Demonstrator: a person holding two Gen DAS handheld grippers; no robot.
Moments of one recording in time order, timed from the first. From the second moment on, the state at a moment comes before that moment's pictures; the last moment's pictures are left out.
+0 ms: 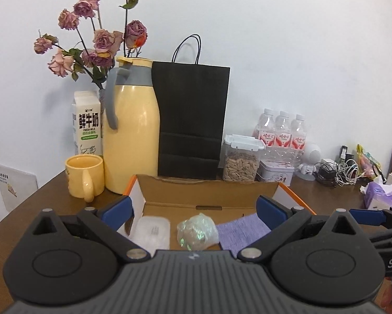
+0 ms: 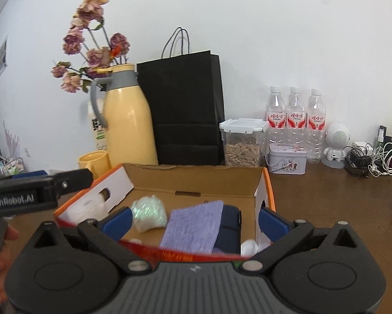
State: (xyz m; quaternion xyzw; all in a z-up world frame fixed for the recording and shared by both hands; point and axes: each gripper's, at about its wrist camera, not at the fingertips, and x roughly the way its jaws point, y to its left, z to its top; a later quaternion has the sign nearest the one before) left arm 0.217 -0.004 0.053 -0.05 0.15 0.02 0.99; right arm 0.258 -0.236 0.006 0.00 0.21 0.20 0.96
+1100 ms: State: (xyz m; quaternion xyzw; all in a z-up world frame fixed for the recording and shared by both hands) left arm 0.044 0.034 0.002 -0.03 0.25 0.05 0.97; right arm 0.083 -0.248 -0.050 -0.04 0.29 0.20 0.94
